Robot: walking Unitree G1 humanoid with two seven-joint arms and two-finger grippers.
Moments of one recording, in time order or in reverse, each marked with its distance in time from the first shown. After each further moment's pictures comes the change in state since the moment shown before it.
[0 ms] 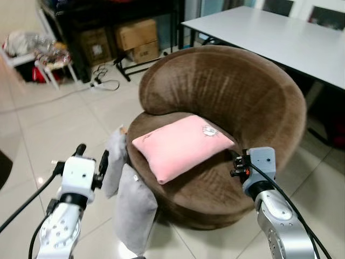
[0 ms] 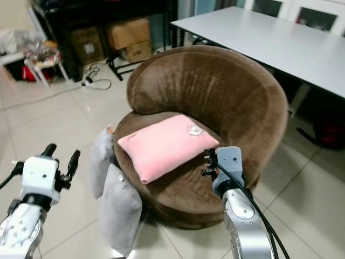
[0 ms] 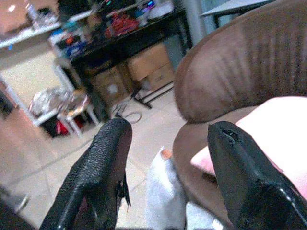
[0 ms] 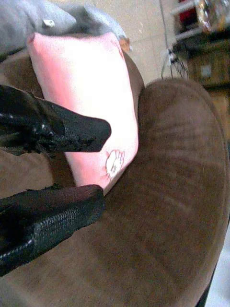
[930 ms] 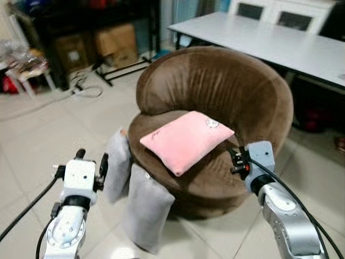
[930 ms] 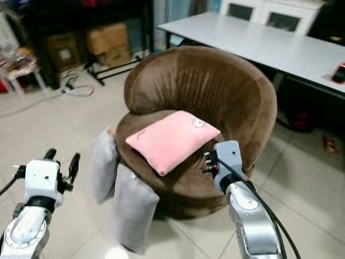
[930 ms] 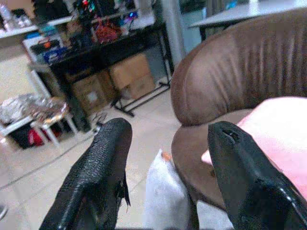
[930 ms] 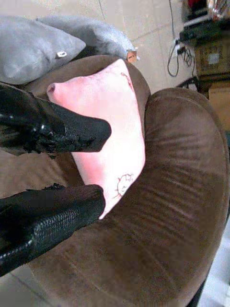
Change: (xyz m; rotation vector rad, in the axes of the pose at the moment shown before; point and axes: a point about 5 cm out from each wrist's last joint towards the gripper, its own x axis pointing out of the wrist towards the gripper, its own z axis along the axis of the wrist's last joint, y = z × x) left arm 0.006 -0.005 -0.004 -0.041 0.007 0.044; right arm 0.008 -0.010 0.006 -0.038 0.028 0.073
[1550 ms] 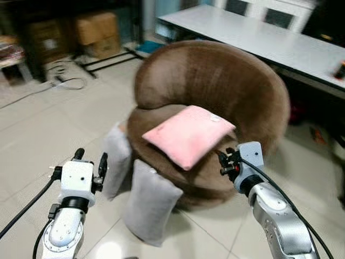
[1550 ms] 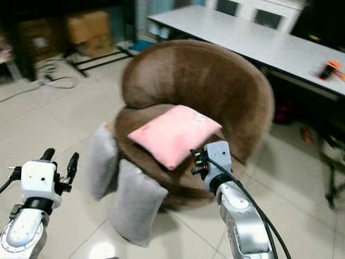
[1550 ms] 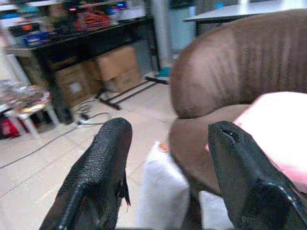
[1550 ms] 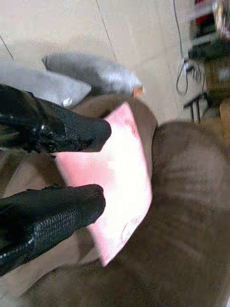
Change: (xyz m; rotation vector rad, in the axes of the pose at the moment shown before) left arm -0.006 0.002 0.001 -0.017 0.000 -0.005; right arm 0.004 0.019 0.000 0.072 0.005 0.094
